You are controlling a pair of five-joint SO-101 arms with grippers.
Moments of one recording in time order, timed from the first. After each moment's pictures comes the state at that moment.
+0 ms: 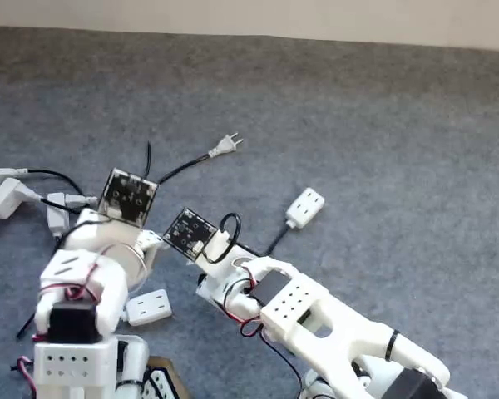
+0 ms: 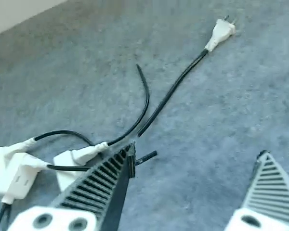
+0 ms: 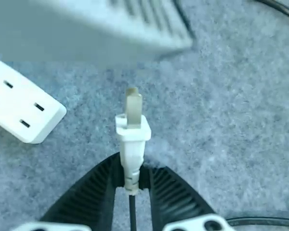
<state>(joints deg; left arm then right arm) -5.6 -80.9 66.7 59.2 -15.4 -51.8 -29.2 63.4 27.4 12.2</state>
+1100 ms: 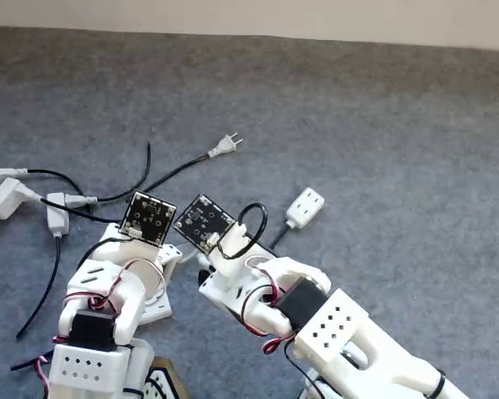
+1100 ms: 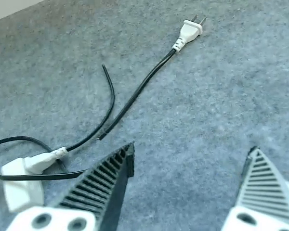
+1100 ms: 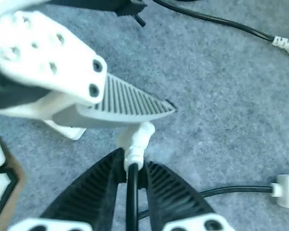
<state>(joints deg) 4.4 -85.7 81.8 54.7 -13.3 -51.5 -50.7 55.9 48.8 5.9</state>
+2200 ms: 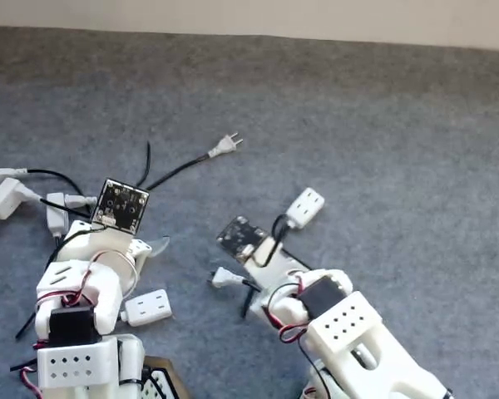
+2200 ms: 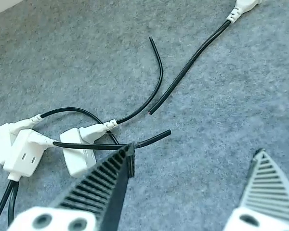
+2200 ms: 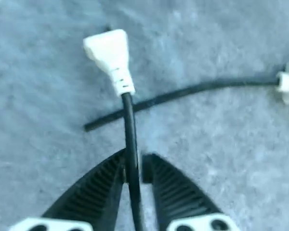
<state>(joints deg) -11.6 -85.0 74.2 58.1 -20.5 -39.4 -53.4 69.0 60.6 17.0</state>
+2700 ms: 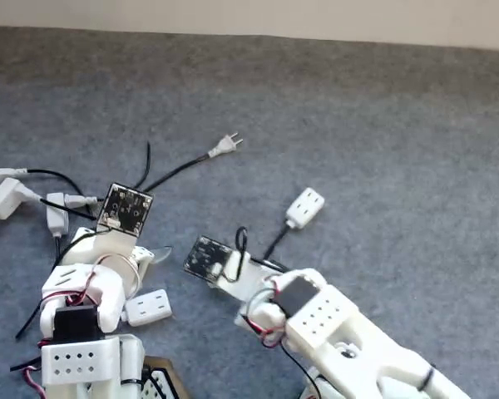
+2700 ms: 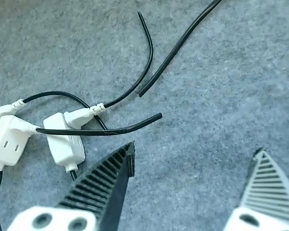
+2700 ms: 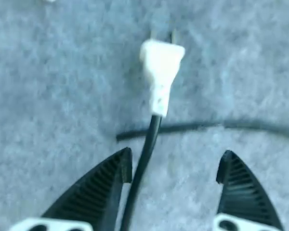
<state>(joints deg) -11.6 -85.0 78.1 58.3 -20.5 -47.9 -44.3 66.3 55.8 22.5</state>
